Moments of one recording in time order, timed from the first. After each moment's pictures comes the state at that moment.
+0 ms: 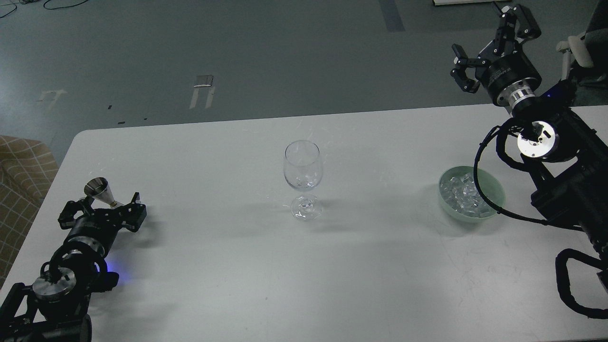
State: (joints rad) left arm -0.15 0.20 -1.69 -0.87 -0.16 -0.16 0.16; right arm 0.76 -0.22 1.21 0.71 -0.46 0.24 0.18
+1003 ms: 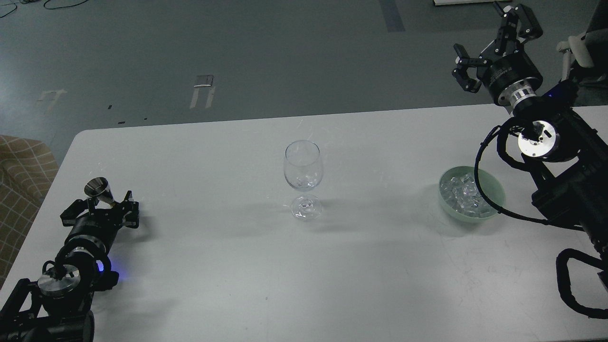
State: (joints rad) left arm -0.18 0.20 -1.66 -0.83 -0.16 -0.16 0.11; right arm 0.76 -0.23 1.21 0.71 -0.46 0.23 0.18
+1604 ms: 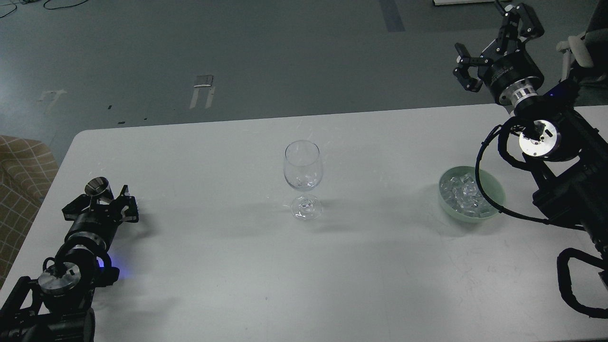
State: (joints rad) left arm -0.19 0.20 -1.66 -0.83 -0.16 -0.19 0.11; right arm 0.76 -0.23 1.21 0.71 -0.46 0.23 0.18
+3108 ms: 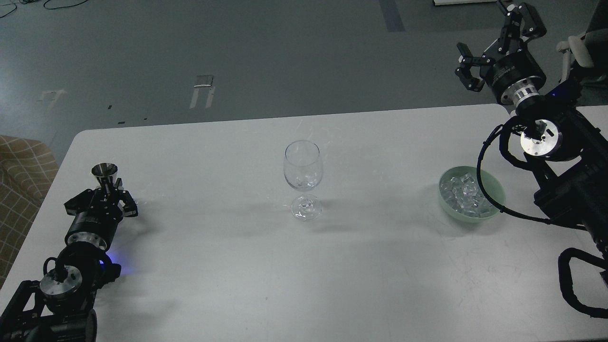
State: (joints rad) left arm -0.19 0.19 -1.66 -0.80 -0.17 -0.30 0.11; right arm 0.76 -0.23 1.21 0.71 -0.46 0.22 0.18
